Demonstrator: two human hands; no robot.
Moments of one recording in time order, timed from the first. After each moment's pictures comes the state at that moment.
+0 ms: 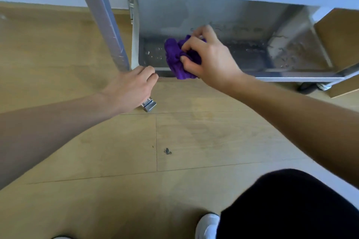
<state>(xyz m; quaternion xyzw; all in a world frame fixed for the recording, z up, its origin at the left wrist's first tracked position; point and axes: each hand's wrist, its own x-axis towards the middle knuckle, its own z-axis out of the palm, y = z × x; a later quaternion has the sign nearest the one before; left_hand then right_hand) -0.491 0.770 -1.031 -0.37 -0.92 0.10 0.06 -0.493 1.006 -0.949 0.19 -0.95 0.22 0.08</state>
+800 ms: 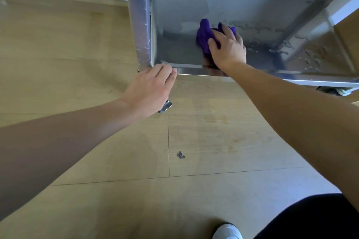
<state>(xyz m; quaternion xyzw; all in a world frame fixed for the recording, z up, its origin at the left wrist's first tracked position) -0.482 0.766 -1.052 -0.33 -0.94 0.09 0.08 -0.585 1.010 -1.044 -0.04 -0.99 0.14 0.03</state>
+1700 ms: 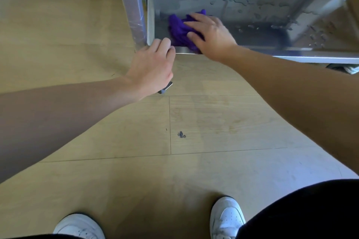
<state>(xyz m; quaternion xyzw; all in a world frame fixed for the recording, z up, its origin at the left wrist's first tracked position) -0.477 0.785 -1.048 -0.27 -0.95 0.07 0.14 -0.552 0.993 -1.035 0.18 -0.98 0.12 0.00</state>
